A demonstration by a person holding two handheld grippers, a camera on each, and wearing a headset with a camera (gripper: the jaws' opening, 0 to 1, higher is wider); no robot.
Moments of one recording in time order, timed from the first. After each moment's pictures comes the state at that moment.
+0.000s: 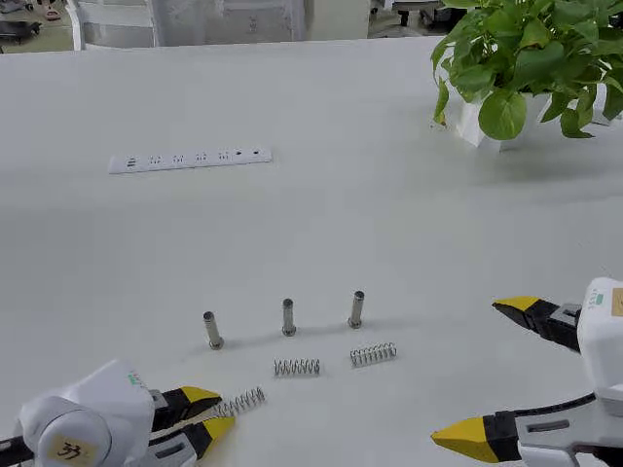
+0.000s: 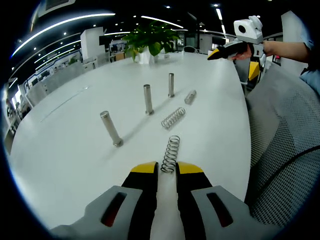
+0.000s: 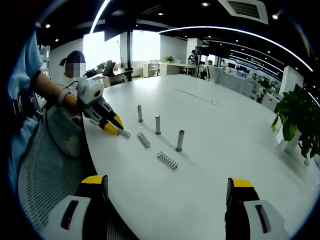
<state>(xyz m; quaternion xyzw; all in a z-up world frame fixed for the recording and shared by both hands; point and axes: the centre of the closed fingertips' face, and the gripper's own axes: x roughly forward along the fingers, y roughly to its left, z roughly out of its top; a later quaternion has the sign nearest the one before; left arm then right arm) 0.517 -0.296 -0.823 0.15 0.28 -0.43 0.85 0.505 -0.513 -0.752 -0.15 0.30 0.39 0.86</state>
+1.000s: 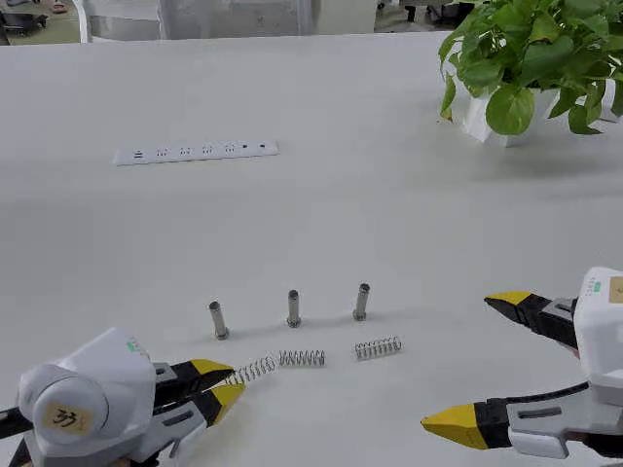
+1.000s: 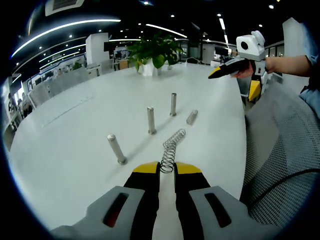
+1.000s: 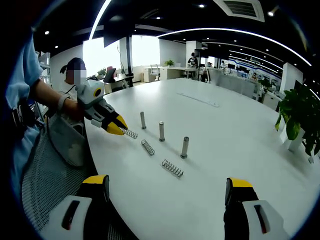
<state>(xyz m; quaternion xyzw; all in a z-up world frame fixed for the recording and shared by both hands) 0.529 -0.306 -0.786 0.11 0.24 -0.43 0.86 0.508 -0.498 -0.746 -0.12 0.29 0.40 0.86</state>
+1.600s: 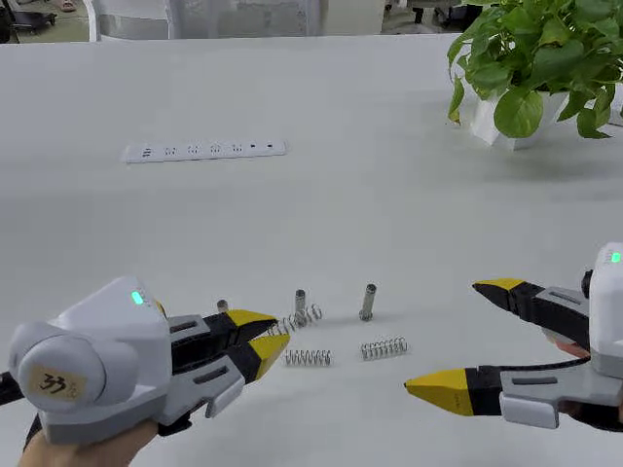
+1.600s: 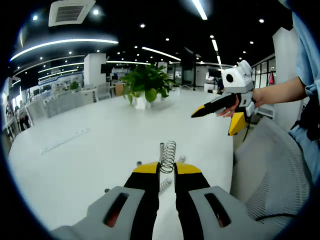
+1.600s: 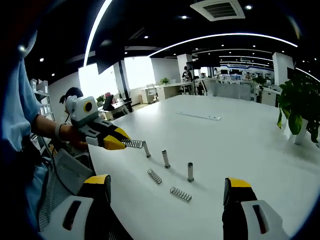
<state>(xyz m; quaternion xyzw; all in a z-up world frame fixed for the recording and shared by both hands) 0.534 -0.352 -0.696 0.06 0.14 -0.46 0.87 0.527 -0.472 -0.701 0.00 0.24 0.41 0.88</state>
